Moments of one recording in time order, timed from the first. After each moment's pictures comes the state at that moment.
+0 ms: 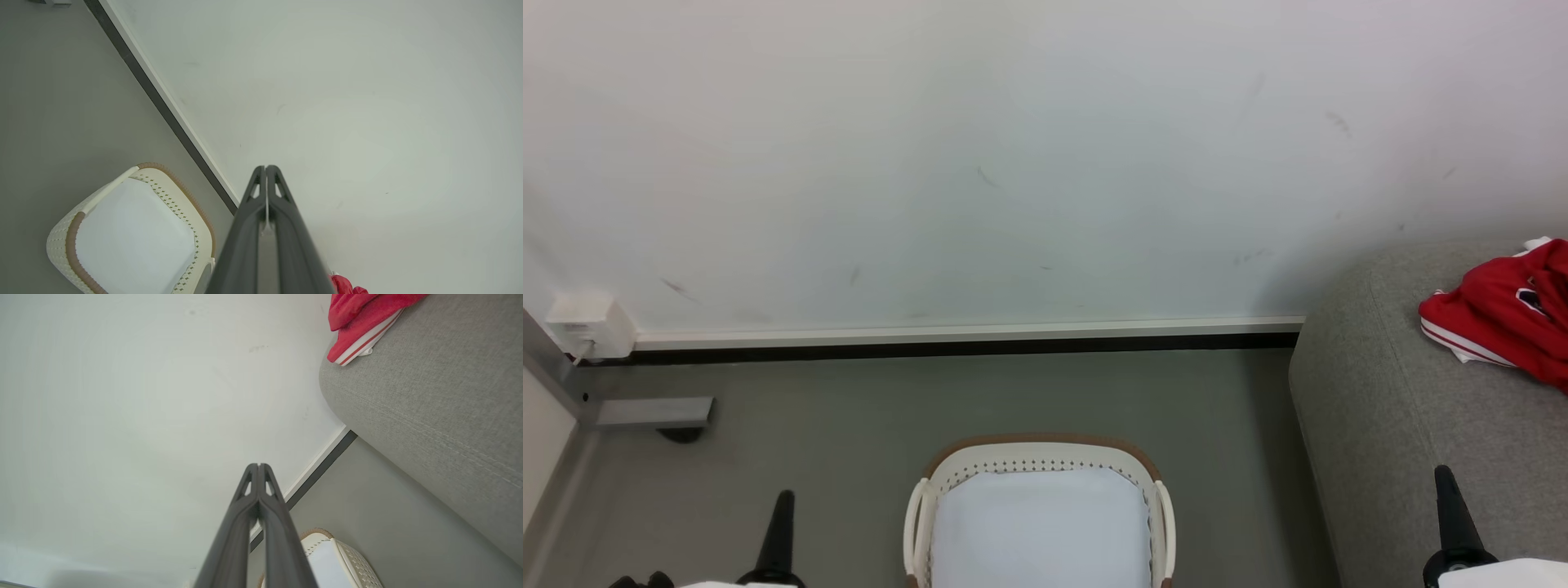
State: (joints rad) left arm -0.04 0.04 0.09 0.28 -1.16 -0.10 -0.01; right arm -0.07 -0.04 -0.07 0.30 1.12 0.13 -0.01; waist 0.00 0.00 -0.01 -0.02
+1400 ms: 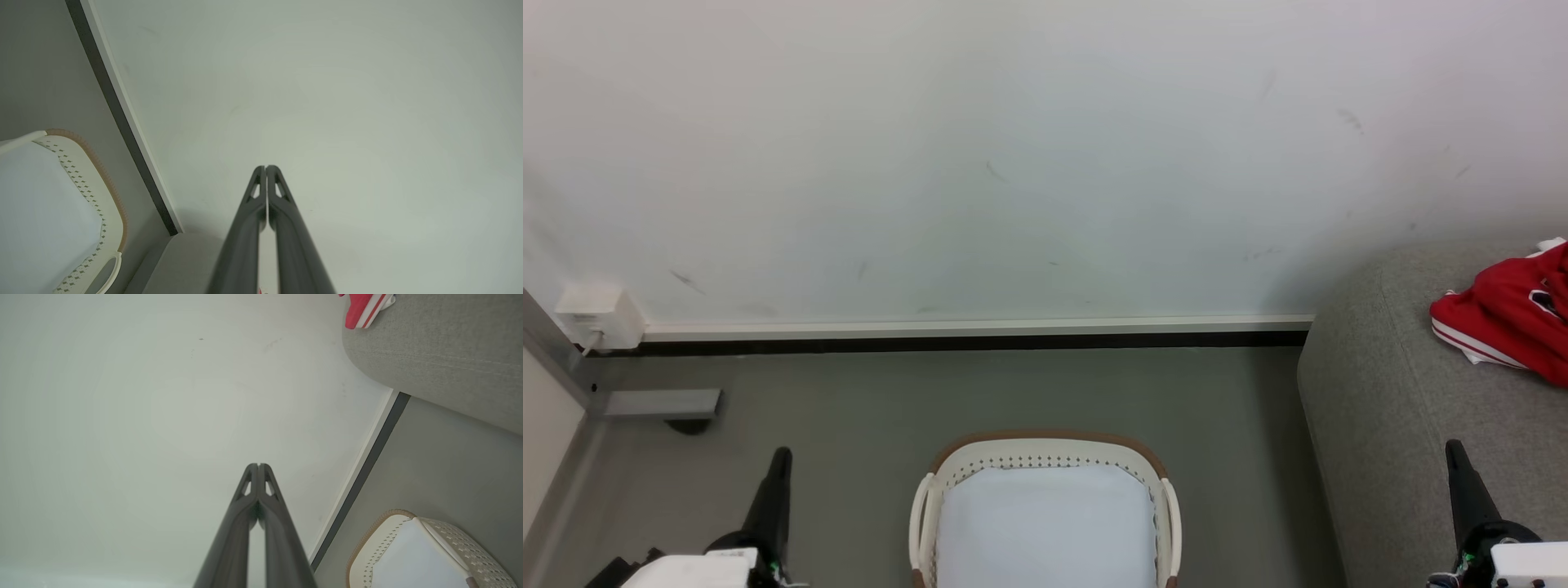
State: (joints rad) left arm -0.09 0.04 0.11 0.25 -1.51 -0.12 0.09; right arm -0.10 -0.04 -0.10 0.26 1.51 0.13 0.09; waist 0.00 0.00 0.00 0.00
